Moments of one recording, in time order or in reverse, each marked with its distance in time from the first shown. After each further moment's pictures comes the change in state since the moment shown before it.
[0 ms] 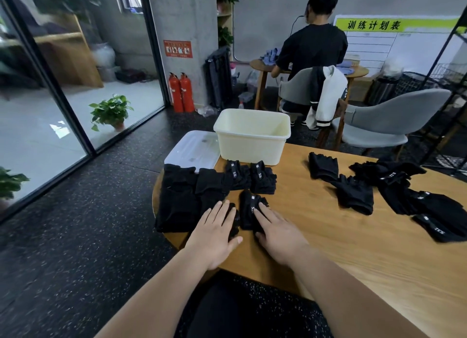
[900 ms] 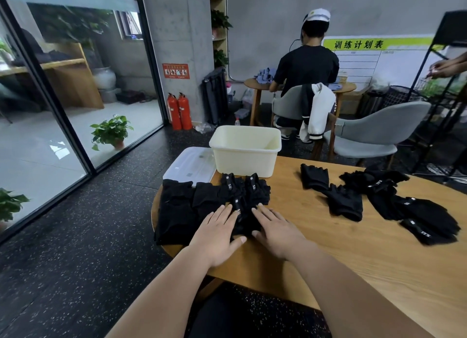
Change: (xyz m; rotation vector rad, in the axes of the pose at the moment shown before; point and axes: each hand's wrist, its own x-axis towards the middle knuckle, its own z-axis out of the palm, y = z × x) left_hand 0.007 0.014 -0.035 -0.076 0.044 0.039; right_hand -0.005 0.005 -0.035 0.077 -0.003 0.049
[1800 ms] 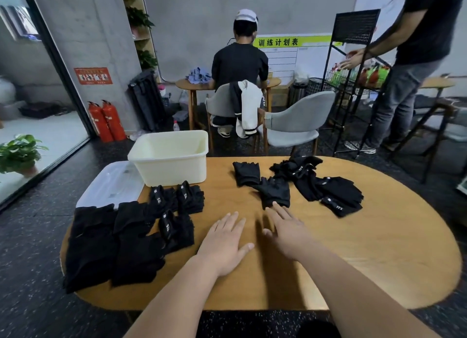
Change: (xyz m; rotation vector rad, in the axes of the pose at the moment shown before) left_hand 0.076 0.162 0.024 -0.041 -0.090 0.271; right_hand -0.079 0.168 -0.009 0.025 0.135 0.381
